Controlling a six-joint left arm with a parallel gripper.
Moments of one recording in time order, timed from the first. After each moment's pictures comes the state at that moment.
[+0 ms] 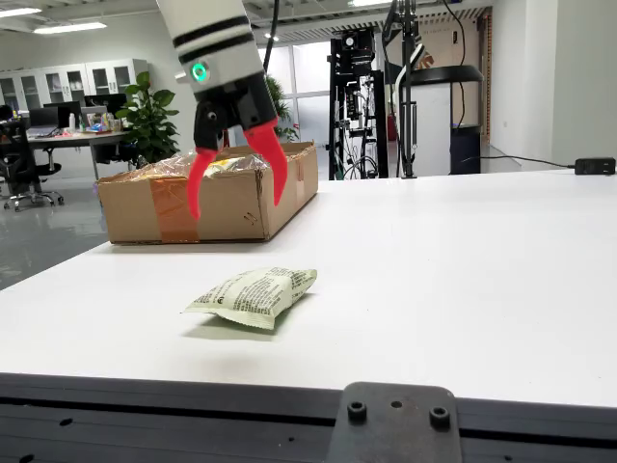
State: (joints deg) arm -61.2 38.2 86.4 3.2 40.6 13.4
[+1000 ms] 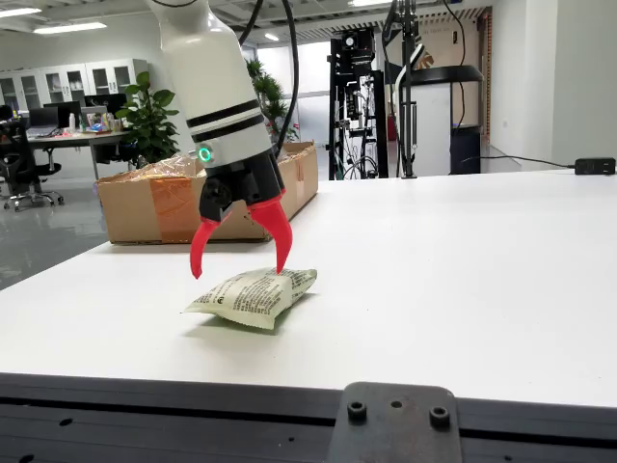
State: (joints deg) arm -59.6 47.1 87.6 -1.7 32.4 27.2
